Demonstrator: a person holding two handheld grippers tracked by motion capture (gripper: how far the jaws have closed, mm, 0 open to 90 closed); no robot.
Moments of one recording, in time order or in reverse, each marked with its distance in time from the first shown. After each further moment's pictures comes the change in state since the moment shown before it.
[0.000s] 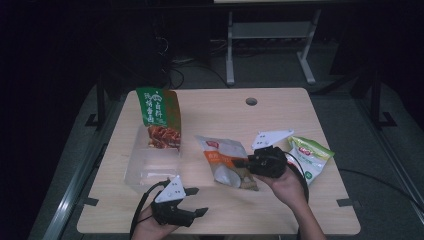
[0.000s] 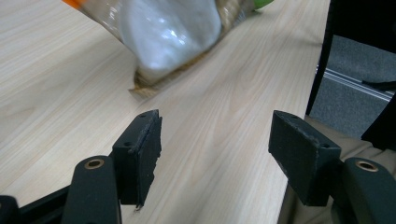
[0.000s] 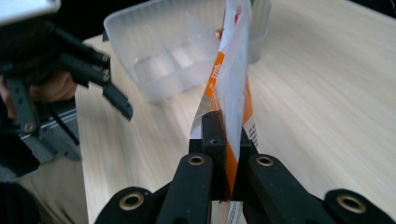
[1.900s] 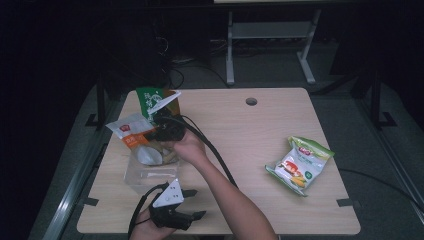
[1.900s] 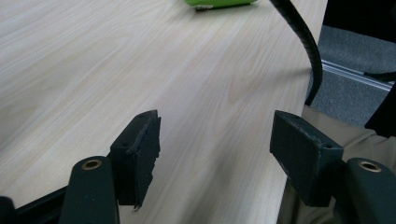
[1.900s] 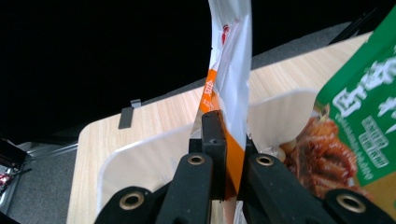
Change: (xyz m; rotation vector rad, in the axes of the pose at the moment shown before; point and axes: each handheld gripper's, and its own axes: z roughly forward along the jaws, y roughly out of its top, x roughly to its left) left arm -0.002 -0.006 -0.001 0.005 -0.003 0.033; right arm 0.025 0.158 0.198 0.033 0.189 -0.050
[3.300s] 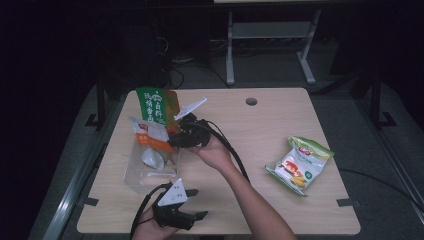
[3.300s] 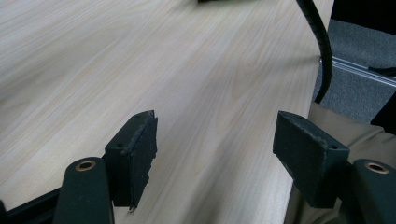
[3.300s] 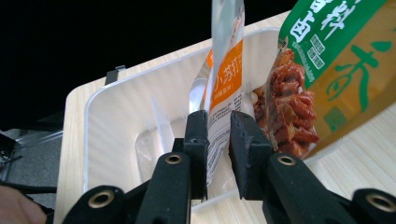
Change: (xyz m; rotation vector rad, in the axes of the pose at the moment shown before) left arm 0.001 0.000 0.009 0.027 0.007 -0.004; right arm -0.014 -0.045 -0.044 0.045 -0.050 0.023
